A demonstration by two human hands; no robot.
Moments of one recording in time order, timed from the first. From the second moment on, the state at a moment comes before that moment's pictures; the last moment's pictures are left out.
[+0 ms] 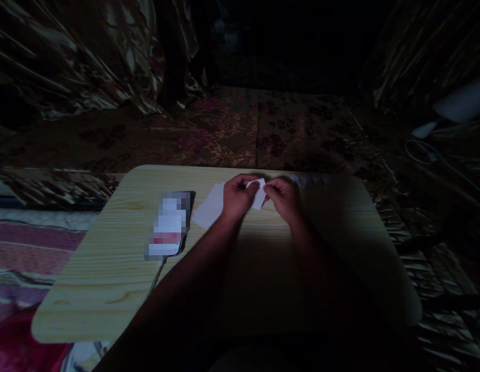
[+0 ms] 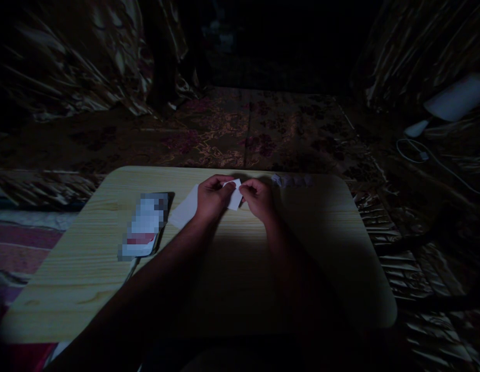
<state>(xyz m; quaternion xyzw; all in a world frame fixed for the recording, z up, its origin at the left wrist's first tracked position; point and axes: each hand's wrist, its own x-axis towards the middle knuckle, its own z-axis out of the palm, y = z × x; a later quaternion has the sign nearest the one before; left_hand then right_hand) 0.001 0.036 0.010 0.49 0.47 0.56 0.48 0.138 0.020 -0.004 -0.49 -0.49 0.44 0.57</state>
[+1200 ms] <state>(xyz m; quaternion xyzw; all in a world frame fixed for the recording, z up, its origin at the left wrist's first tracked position) 0.002 0.036 0.008 0.50 0.44 0.56 0.48 0.138 0.022 -0.004 -0.50 -0.45 0.43 0.61</state>
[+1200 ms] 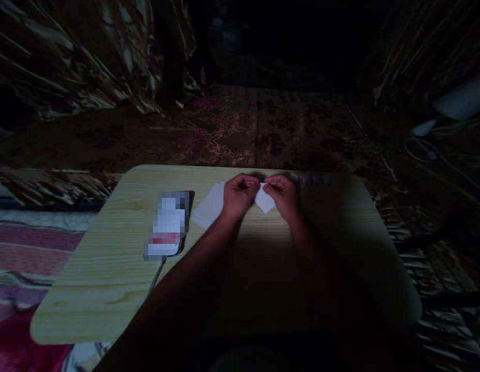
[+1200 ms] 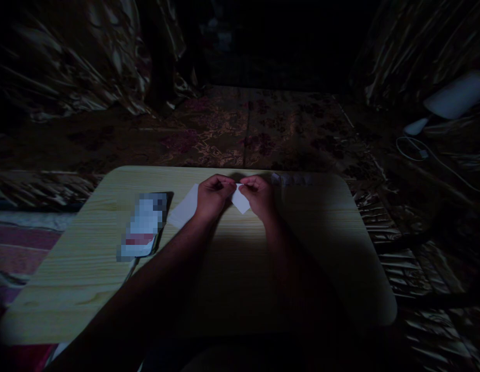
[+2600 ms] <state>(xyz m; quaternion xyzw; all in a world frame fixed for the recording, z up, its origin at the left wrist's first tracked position) 0.004 0.034 0.009 0.52 0.45 0.56 0.47 0.136 0.021 -0.001 -0.50 -0.44 0.42 0.61</state>
